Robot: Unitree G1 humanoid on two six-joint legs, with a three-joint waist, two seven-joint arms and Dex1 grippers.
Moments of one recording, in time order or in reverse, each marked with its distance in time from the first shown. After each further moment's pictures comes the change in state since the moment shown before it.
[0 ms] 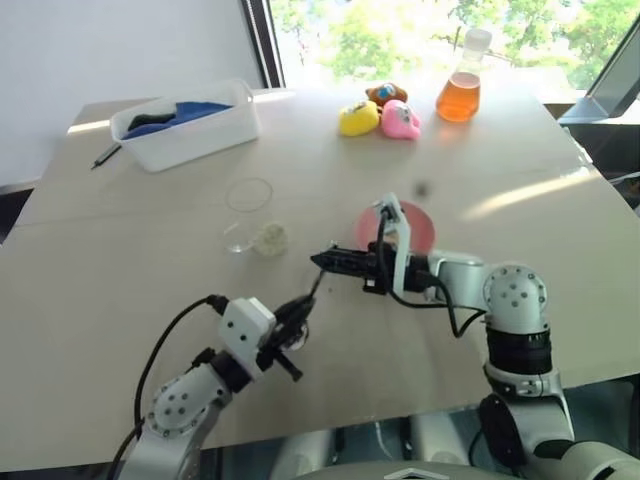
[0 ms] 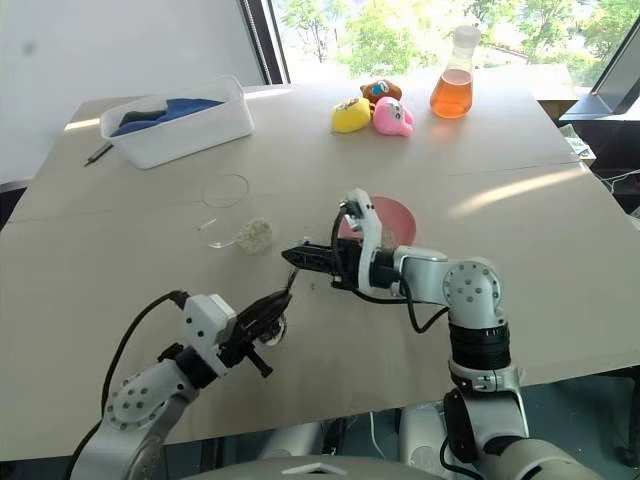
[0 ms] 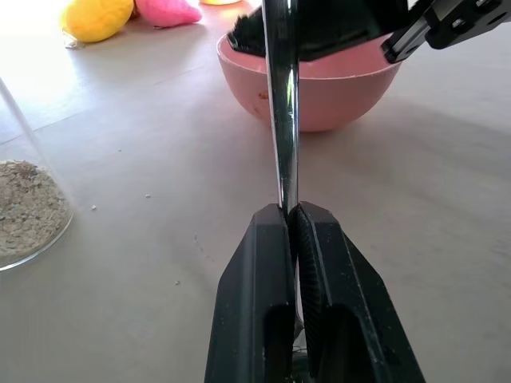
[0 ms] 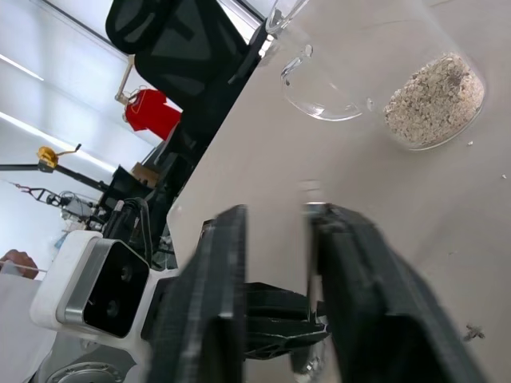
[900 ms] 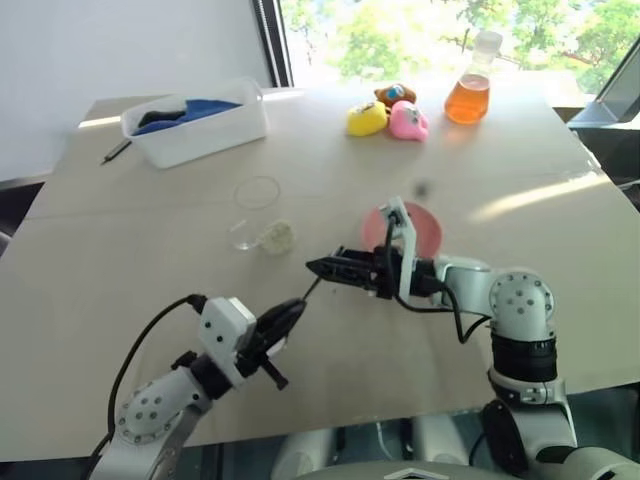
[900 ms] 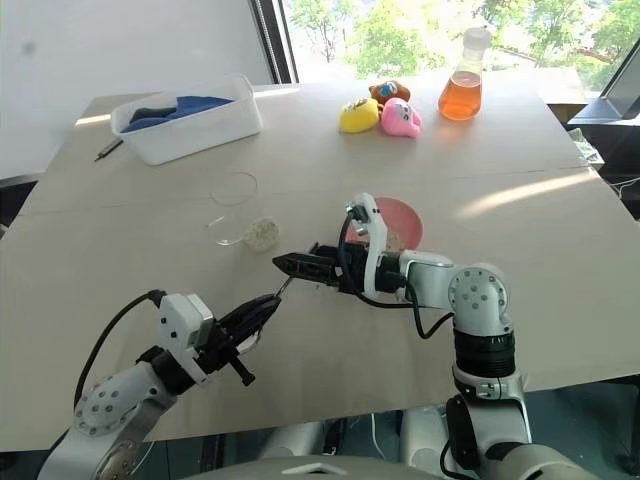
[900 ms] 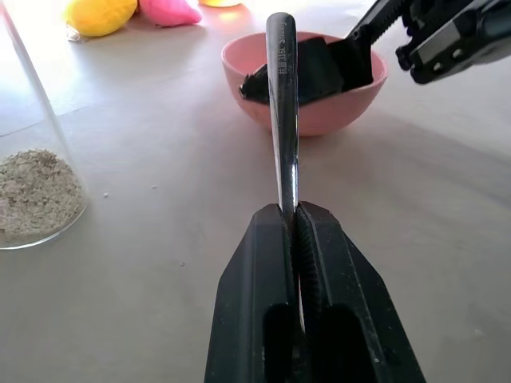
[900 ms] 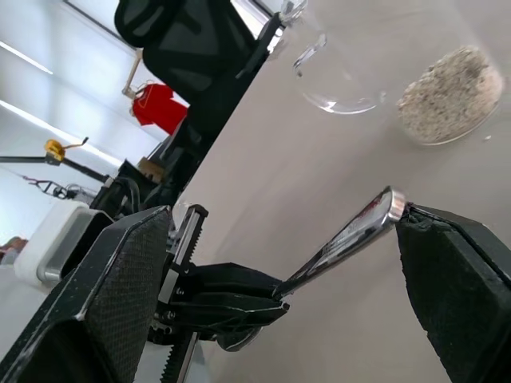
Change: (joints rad) left arm 0.041 0.033 0.108 -0.075 -0.110 0.100 -0.077; right arm 0.028 -0.012 -0.020 -0.041 0.001 0.021 0.037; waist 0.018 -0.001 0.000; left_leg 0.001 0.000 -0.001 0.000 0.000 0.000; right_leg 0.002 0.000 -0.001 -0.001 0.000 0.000
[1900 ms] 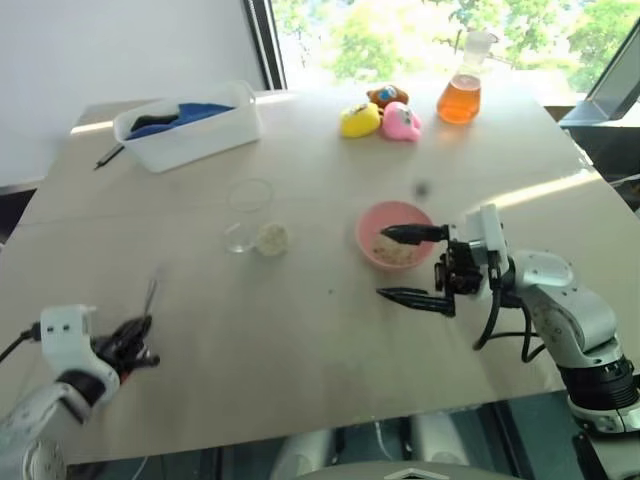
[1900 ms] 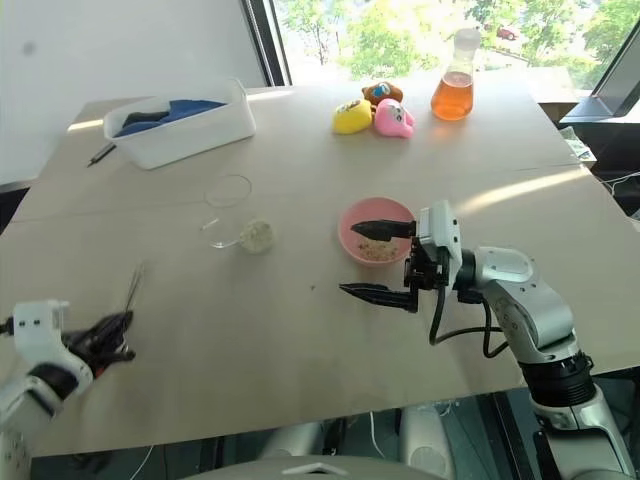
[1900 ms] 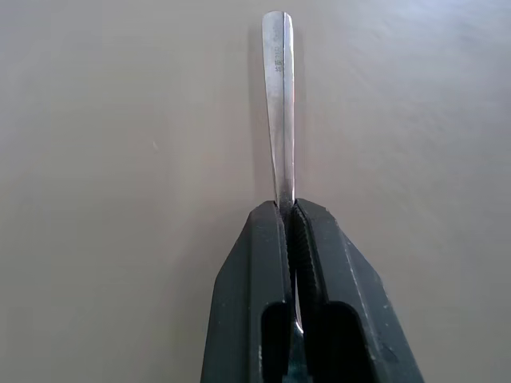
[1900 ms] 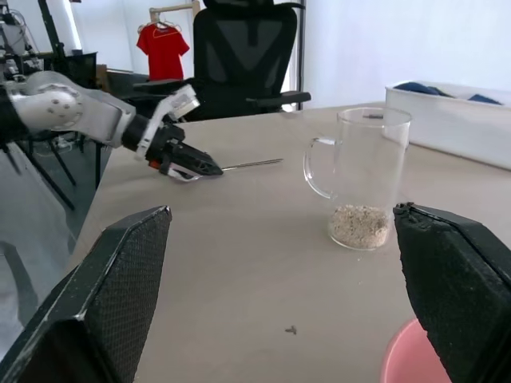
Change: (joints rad) left arm 0.113 0.045 0.562 0.282 -0.175 0.328 0.112; right arm 0.170 -0.463 0.160 -0.043 -0.445 -0.951 0.837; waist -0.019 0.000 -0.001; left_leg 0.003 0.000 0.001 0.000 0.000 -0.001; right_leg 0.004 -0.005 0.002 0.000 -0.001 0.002
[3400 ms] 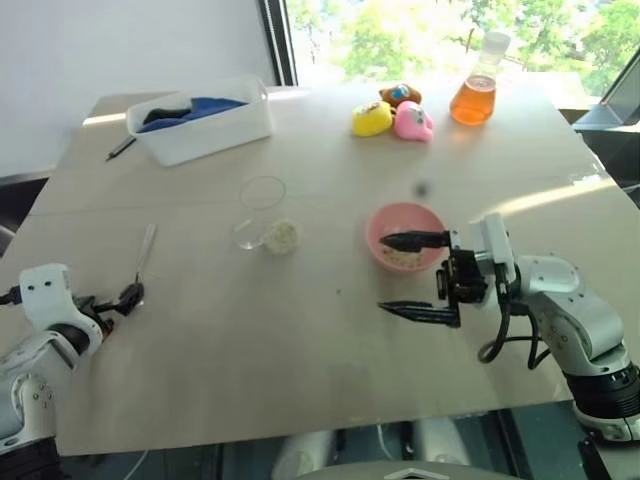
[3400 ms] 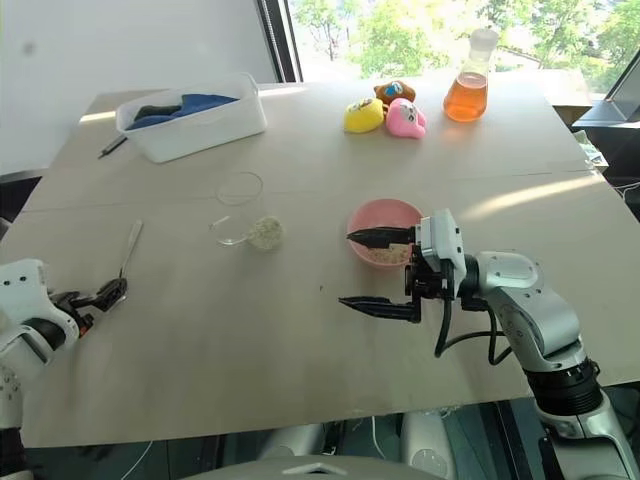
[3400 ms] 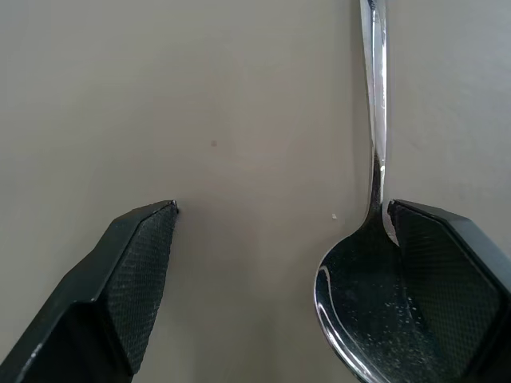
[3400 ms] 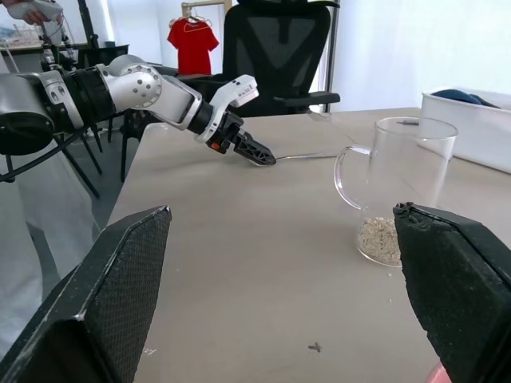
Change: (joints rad) left arm -0.486 0.201 -0.039 0.411 -0.018 0.170 0.251; right arm 0.037 -0.003 -0.005 -0.054 -0.011 -0.045 0.025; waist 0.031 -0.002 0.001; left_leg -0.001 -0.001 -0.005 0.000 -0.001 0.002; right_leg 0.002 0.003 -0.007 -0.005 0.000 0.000
